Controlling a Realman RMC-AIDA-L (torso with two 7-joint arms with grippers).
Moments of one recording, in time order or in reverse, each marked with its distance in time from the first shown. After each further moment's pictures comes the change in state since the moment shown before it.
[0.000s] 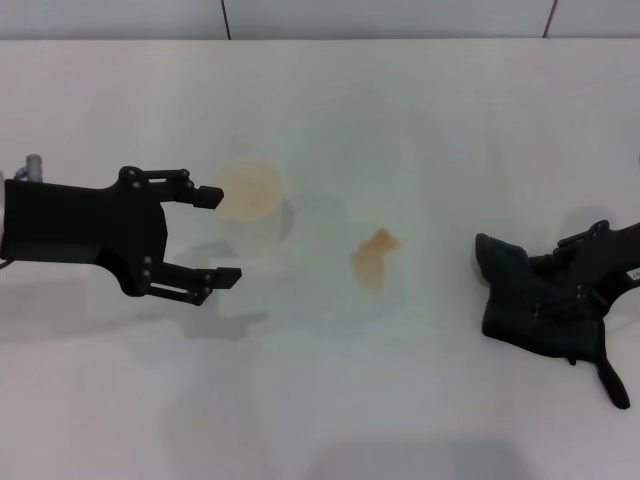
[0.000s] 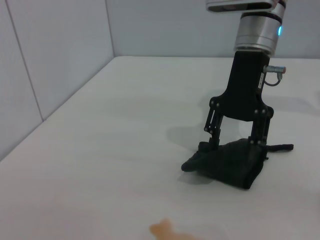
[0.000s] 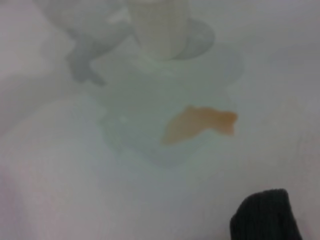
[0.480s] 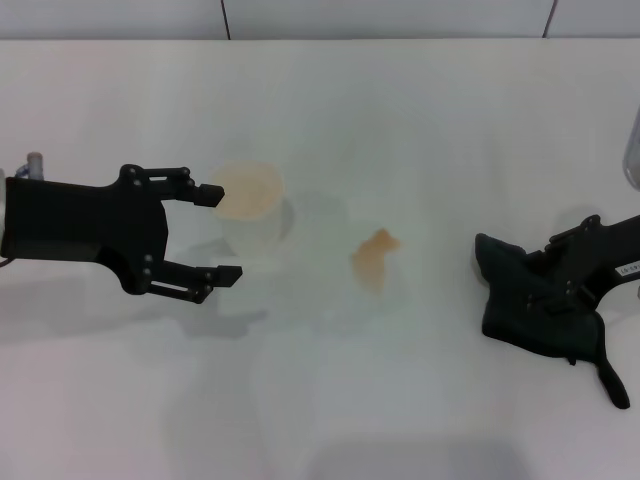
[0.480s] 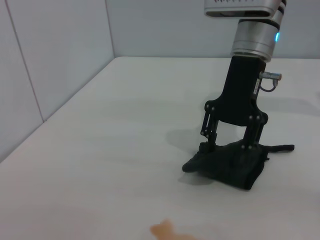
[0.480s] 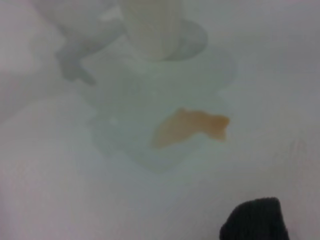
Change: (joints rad) left arm -0.003 0.000 0.000 -0.001 0.000 -0.002 0.000; right arm -0.008 0.000 -0.049 0.000 0.000 0.071 0.003
